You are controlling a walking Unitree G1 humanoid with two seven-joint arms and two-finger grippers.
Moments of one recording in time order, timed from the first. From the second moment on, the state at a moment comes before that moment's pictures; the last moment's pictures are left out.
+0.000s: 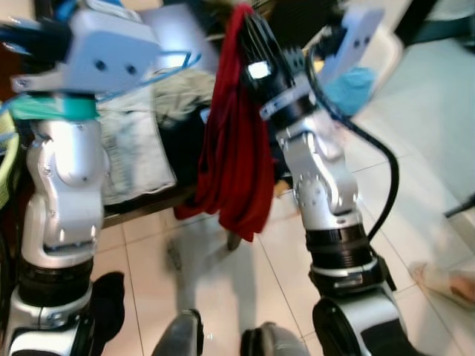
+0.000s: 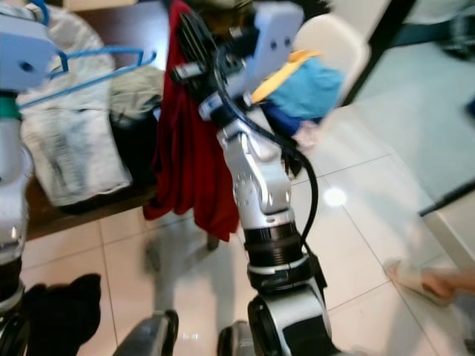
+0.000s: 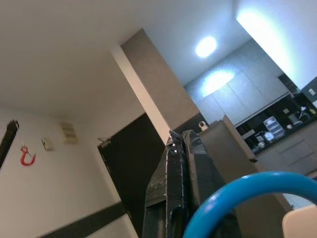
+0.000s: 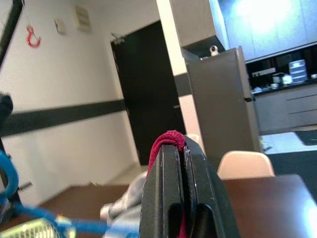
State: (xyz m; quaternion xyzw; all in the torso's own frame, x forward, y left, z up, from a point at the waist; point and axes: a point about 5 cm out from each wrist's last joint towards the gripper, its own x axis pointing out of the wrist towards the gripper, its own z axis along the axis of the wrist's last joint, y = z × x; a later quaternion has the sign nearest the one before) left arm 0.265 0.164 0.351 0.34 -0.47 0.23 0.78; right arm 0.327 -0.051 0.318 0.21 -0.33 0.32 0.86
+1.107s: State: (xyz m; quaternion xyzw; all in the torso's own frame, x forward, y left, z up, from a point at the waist) left arm 0.277 0.157 0.333 0.33 -0.44 0.19 0.81; right arm 0.323 -0.072 0.353 0.21 -0.41 0.31 0.83
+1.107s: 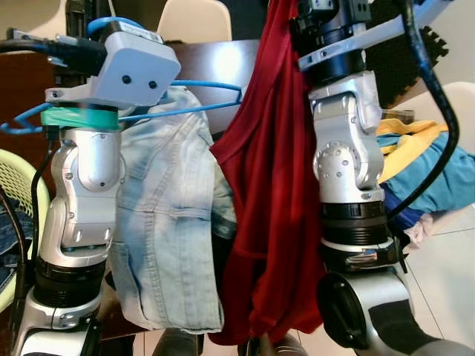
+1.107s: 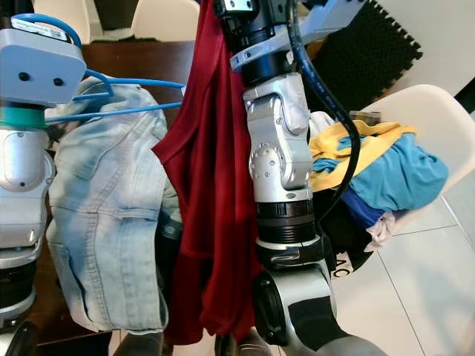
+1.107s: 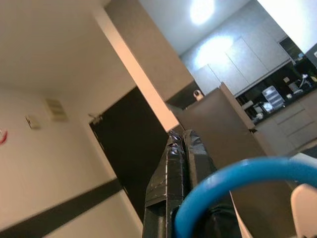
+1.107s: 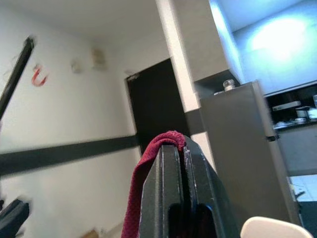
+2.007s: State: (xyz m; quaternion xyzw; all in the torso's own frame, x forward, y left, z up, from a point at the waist) left arm 0.266 0.167 0.325 0.33 -0.41 0.22 0.82; right arm 0.382 -0.069 0.437 -0.03 -0.42 0.08 0.90
